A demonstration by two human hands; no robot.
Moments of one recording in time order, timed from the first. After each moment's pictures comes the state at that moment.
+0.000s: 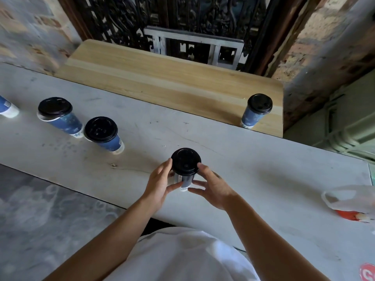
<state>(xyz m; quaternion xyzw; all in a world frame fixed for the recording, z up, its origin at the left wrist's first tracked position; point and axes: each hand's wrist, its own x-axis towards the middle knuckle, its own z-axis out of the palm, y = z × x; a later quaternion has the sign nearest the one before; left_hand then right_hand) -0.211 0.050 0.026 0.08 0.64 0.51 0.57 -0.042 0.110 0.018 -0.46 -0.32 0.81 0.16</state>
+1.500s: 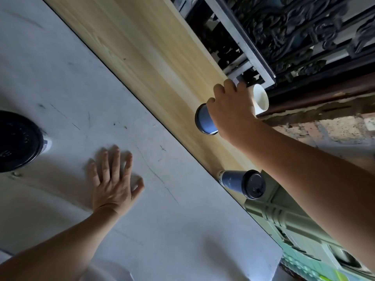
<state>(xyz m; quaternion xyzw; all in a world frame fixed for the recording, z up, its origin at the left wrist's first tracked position) -0.237 0.167 -0.120 0.43 0.89 0.08 0.11 -0.228 0.454 0.124 0.18 0.82 0.36 0.41</state>
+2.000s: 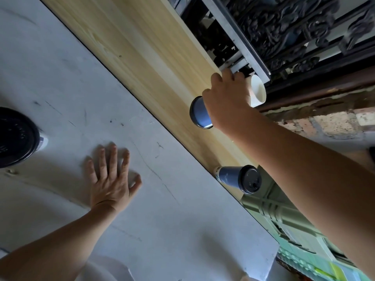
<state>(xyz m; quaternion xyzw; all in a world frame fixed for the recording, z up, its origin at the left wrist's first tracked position) -0.236 0.168 -0.116 0.42 0.89 0.10 0.11 -0.242 0.447 0.133 0.21 0.82 0.33 0.40</state>
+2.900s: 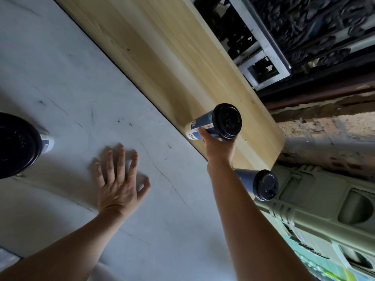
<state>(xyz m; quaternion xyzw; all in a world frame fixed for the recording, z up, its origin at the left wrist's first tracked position) -0.235 0.168 -0.126 0.42 0.90 0.10 0.08 -0.165 0.405 -0.018 0.72 0.49 -0.43 -0.22</state>
